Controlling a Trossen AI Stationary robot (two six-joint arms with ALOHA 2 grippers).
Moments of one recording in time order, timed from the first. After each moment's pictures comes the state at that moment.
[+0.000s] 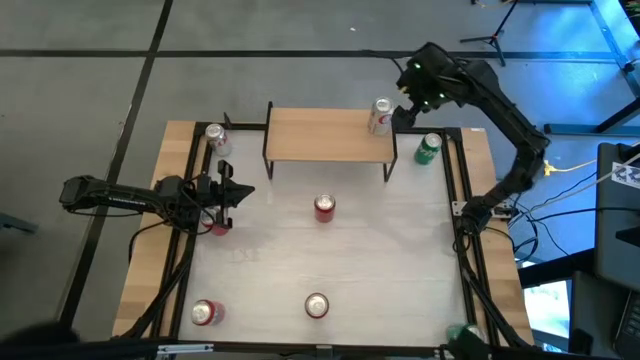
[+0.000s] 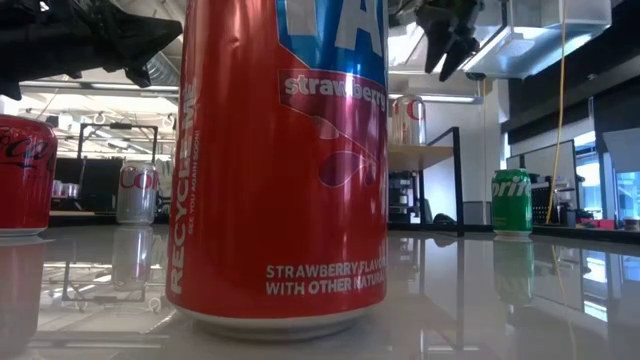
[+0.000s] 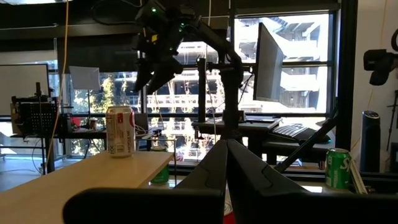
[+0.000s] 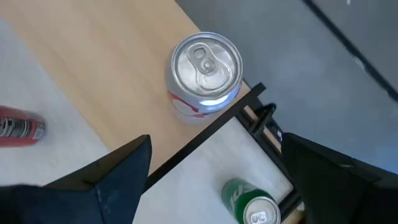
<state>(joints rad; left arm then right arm) 0.00 0.41 0.02 0.70 -0.14 0.03 -0.71 1.55 1.90 -1.36 0.06 -0.09</state>
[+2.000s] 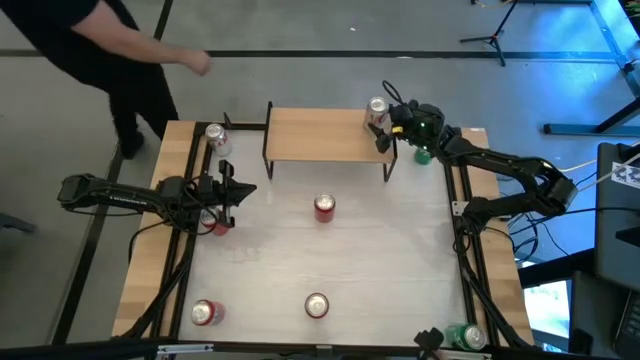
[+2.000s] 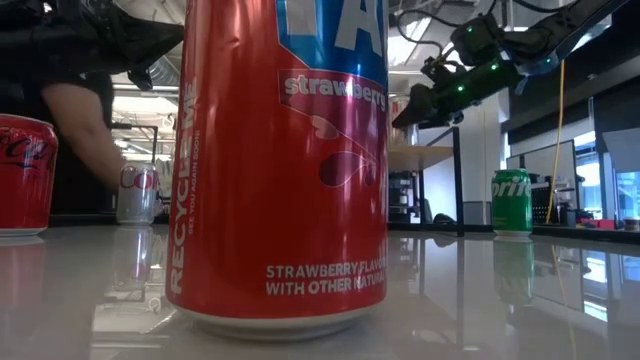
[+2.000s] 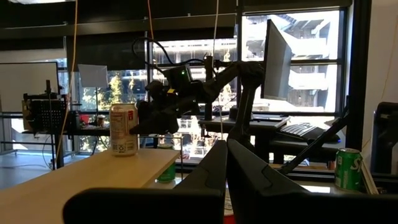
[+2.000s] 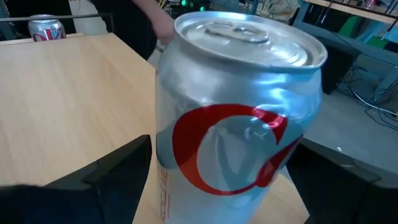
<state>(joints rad) 0.00 0.47 0.02 0.75 -0.17 0.04 -0.71 1.27 0.72 0.26 -0.01 -0.14</state>
